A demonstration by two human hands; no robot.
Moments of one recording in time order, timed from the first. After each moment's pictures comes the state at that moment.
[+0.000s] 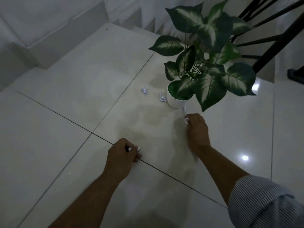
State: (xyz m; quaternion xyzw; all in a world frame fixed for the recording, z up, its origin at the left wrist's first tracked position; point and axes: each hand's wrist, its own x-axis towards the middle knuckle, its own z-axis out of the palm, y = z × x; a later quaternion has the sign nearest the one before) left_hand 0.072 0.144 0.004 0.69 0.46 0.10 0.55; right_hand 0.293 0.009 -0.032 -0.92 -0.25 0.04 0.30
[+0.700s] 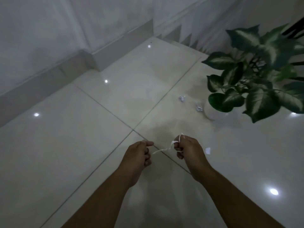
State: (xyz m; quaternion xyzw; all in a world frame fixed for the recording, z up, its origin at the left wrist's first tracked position) left_hand 0.017 0.171 0.037 0.43 0.51 0.16 0.73; right_hand 0.149 0.076 0.043 -0.72 -0.17 0.38 0.56
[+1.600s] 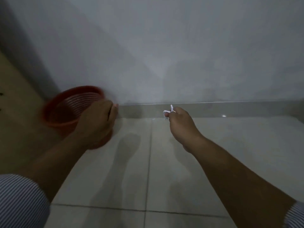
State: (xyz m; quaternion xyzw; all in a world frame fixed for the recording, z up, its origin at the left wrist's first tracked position) left_hand -0.630 0.261 0.200 0.67 0.70 0.19 -0.17; right_hand -0.388 0.317 0.190 -0.53 -0.59 0.49 0.36
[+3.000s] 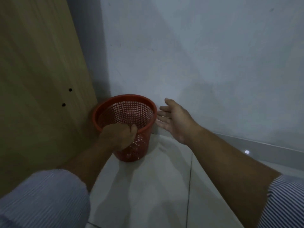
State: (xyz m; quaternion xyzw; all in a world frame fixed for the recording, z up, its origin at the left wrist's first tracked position) left_hand -0.760 0.263 0.166 0.64 0.77 -0.04 -0.06; right_hand -0.586 0.359 0.221 -0.36 -0.47 0.76 0.27
